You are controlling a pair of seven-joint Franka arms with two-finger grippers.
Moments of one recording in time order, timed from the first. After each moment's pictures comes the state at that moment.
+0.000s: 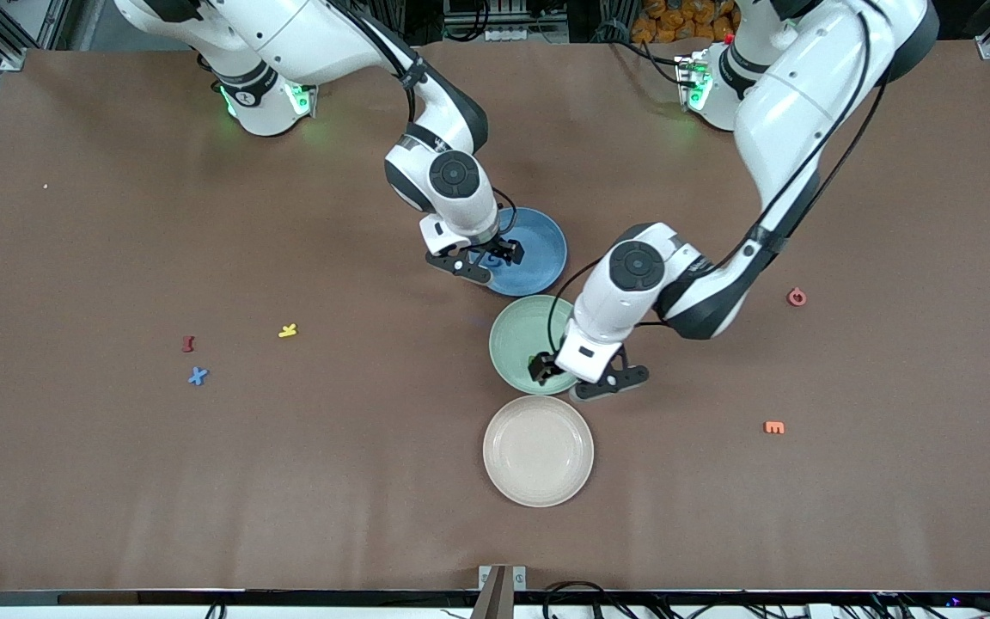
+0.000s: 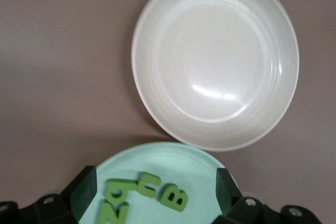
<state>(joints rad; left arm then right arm) -0.12 0.79 -0.54 -1.56 0.49 2.47 -1.15 0.57 0.60 0.31 -1.86 -0.04 2.44 1.26</state>
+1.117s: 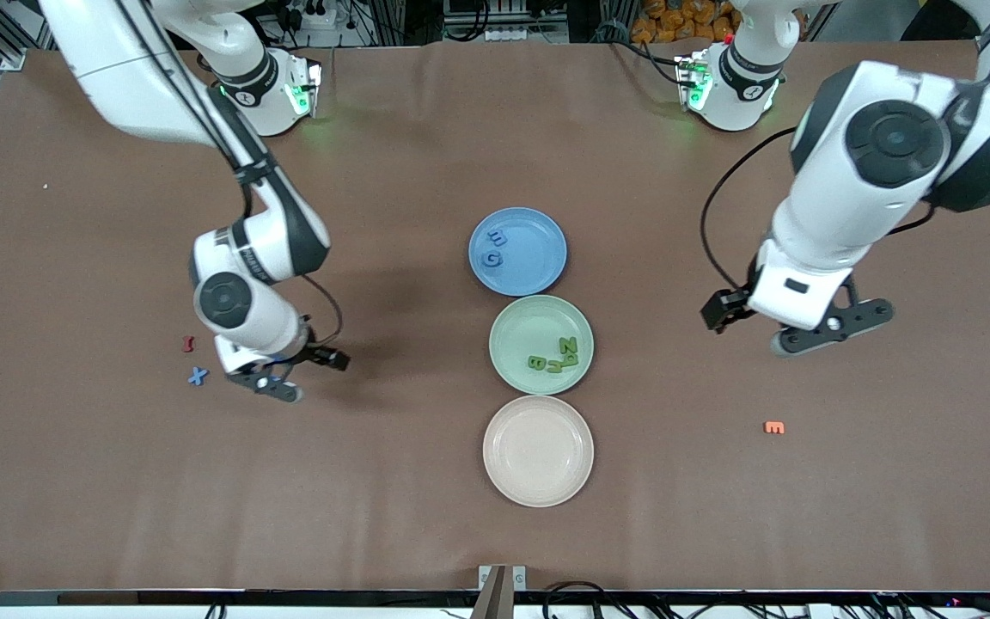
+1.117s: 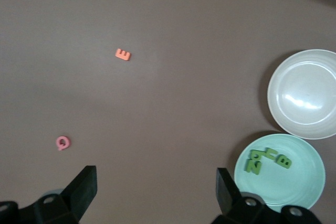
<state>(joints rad) 0.14 0.29 -0.57 -1.53 0.27 1.81 -0.76 0.16 0.55 0.13 -1.83 -0.09 2.33 0.68</state>
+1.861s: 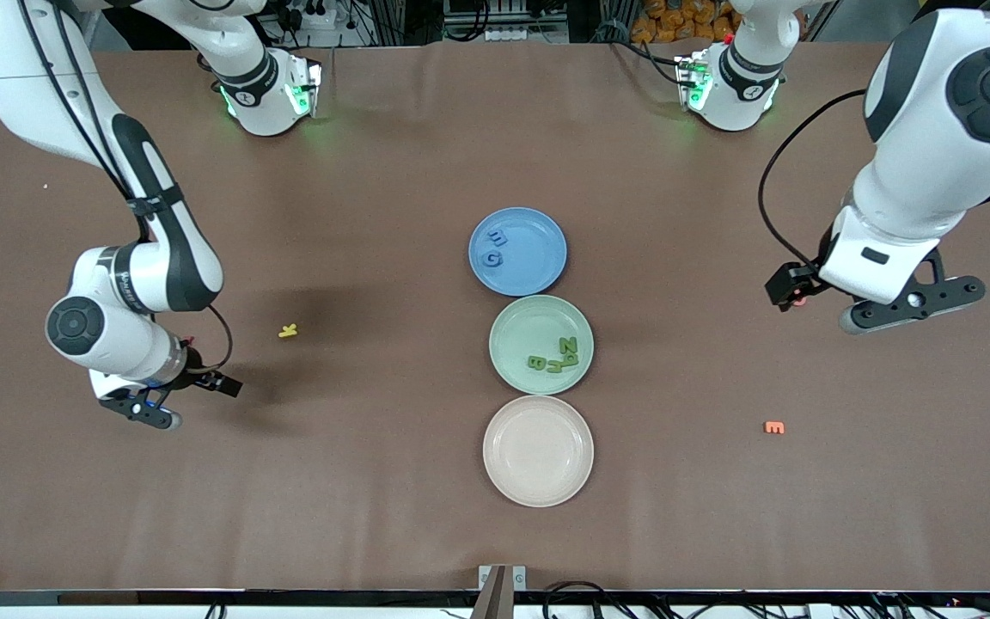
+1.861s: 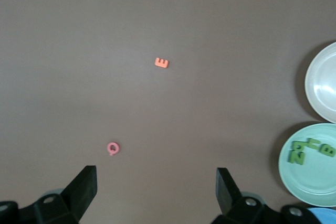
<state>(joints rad) 0.22 0.19 -0.55 -1.54 0.26 1.72 -0.55 -0.05 0.56 0.07 -1.80 -0.10 2.35 0.42</state>
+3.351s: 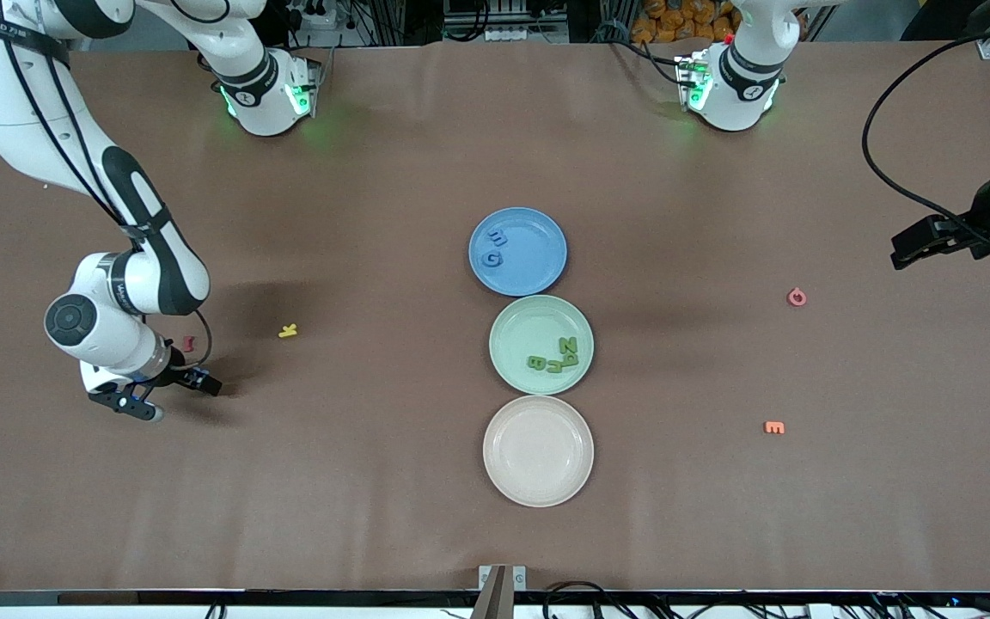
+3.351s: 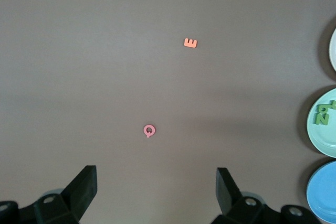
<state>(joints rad) 0.07 0.09 -0.12 -1.51 0.07 1.59 -0.16 -0.16 0.65 0.06 -1.90 -0.15 2.60 0.35</state>
